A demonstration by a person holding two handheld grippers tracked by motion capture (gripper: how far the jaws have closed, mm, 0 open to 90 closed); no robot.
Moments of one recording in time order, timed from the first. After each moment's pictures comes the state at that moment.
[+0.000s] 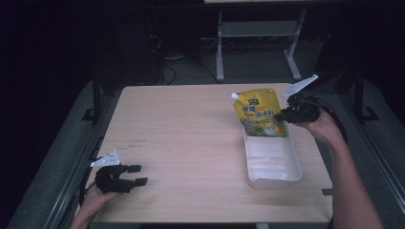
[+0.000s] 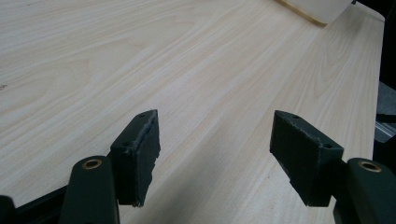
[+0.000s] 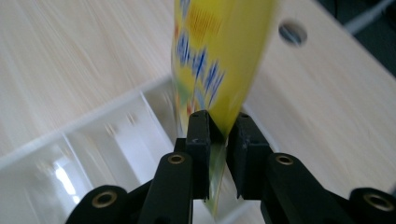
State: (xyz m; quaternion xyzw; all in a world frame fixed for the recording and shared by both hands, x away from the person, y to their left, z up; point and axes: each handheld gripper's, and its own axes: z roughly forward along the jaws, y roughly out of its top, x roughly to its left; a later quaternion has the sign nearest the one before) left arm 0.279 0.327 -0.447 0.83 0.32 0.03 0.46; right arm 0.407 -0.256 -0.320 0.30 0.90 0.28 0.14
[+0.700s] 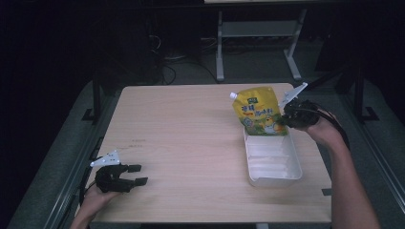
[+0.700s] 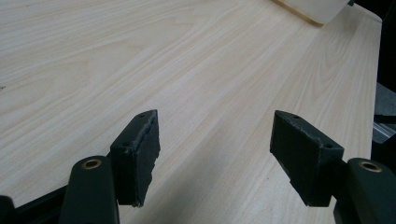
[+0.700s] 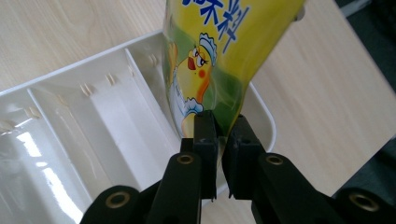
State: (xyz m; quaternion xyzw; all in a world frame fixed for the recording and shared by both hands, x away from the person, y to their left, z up) left arm 0.280 0.327 -0.446 0.82 0.32 0.02 0.46; right arm 0.403 -0.250 -0.332 0.26 0.93 0.20 0.17
